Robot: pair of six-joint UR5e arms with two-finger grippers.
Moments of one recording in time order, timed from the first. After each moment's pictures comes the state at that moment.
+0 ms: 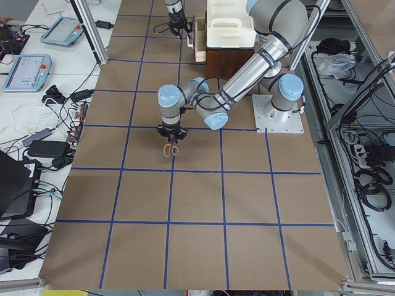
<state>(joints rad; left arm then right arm) -0.97 -1.92 -1.81 -0.95 1.59 2.34 1.88 -1.11 1.40 -1.62 -1.49 -1.29</state>
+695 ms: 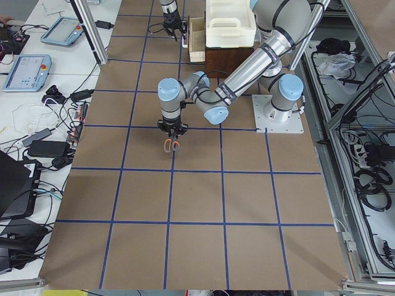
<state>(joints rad) -0.99 -1.88 -1.80 -1.00 1.59 2.33 1.86 -1.06 1.34 -1.63 -1.49 -1.30</state>
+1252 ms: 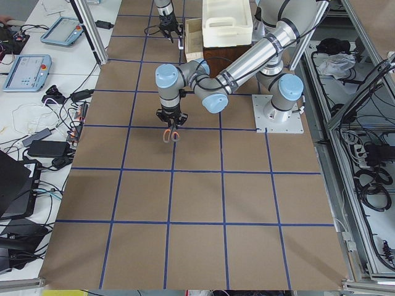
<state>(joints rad) -1.04 -1.82 -1.74 -1.15 1.59 2.33 1.86 -1.00 1.28 -1.63 -1.49 -1.30</state>
